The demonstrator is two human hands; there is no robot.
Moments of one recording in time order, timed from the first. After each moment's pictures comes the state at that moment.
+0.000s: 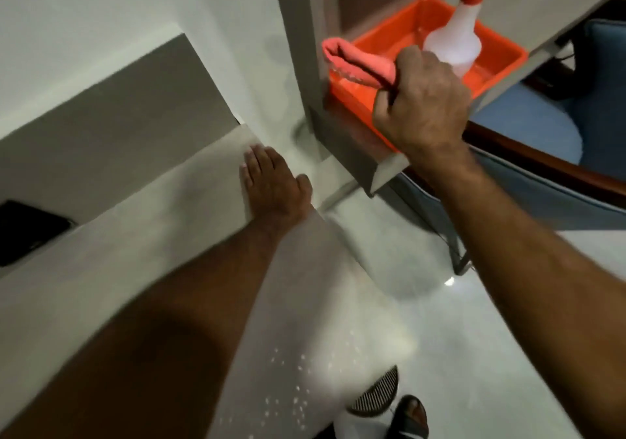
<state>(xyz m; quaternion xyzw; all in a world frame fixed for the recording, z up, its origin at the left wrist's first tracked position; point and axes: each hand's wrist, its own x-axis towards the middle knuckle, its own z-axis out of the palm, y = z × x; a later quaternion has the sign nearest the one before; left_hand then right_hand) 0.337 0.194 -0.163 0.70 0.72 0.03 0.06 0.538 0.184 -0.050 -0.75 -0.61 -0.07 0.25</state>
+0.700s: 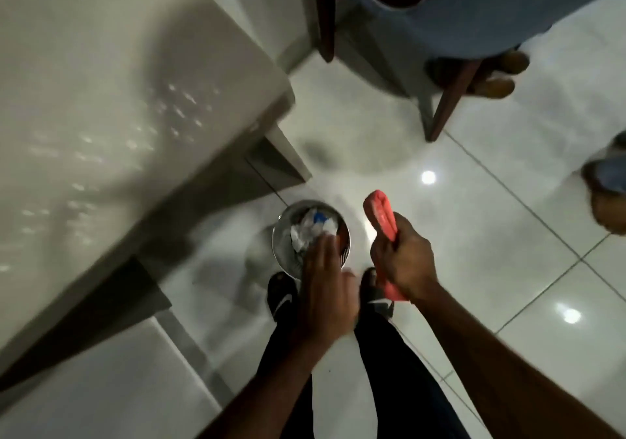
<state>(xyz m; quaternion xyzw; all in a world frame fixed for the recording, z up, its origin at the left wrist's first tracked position) 0.428 -0.247 -0.395 0.75 0.60 0.07 0.28 0.582 -0.240 -0.425 -0.82 -0.36 0.41 0.20</state>
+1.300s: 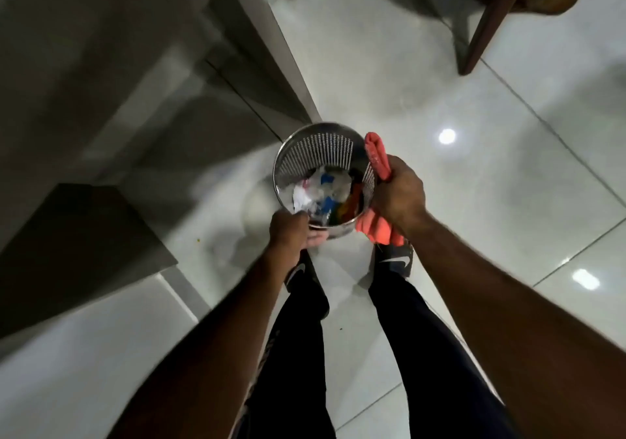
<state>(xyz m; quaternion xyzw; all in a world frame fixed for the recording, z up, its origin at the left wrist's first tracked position) 0.354 -0.222 -0.520 0.13 0.77 0.11 0.61 0.538 -0.231 -0.506 -0.80 -0.27 0.48 0.22</state>
